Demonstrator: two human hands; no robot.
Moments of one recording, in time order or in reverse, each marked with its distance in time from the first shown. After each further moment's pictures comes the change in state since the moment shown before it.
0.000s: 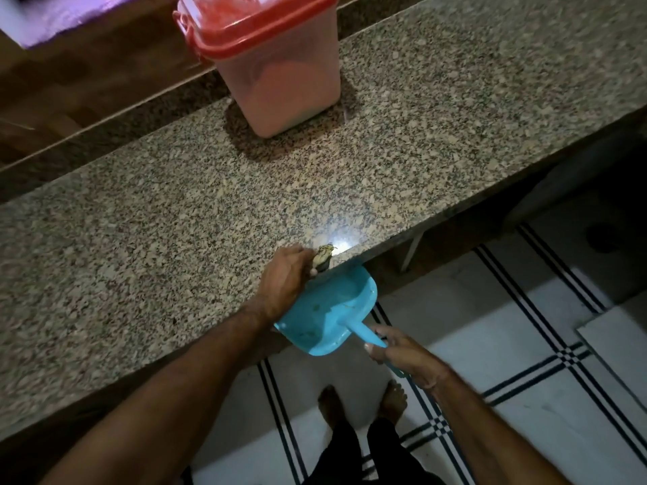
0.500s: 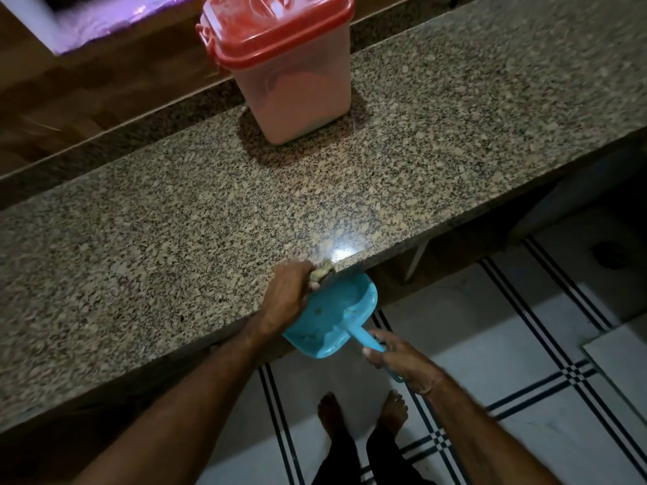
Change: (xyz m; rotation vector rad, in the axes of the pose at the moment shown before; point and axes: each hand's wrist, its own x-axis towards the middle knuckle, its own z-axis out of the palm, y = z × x) left_hand -0.029 0.013 -0.002 -0.140 0.012 -0.112; right_hand 0.002 -0.001 0.005 -0.041 -0.001 -0.021
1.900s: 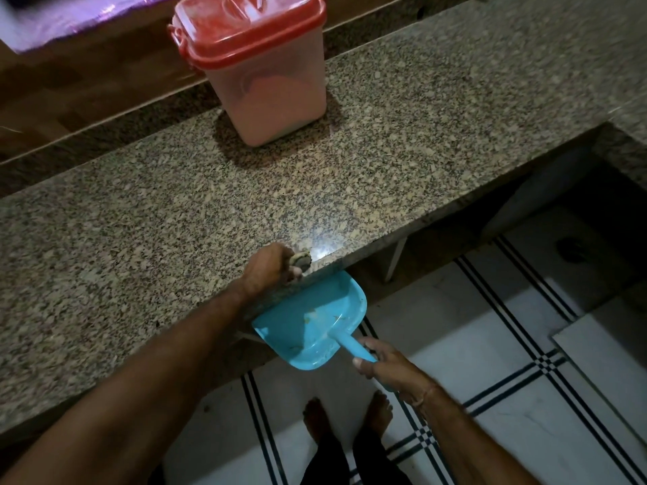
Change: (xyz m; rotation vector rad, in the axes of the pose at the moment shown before) left_hand 0.051 -0.002 -0.014 0.092 -0.201 -0.138; right_hand -0.014 0.034 -0.002 -0.007 0.062 0.001
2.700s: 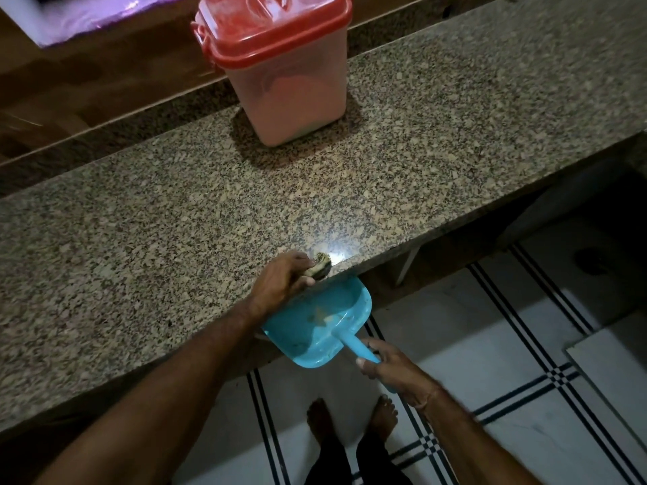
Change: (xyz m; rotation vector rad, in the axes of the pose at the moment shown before) left_hand -0.022 -0.015 0.000 -0.148 0.019 0.194; right_hand 0.023 -0.010 0.006 -0.020 -0.039 -0.053
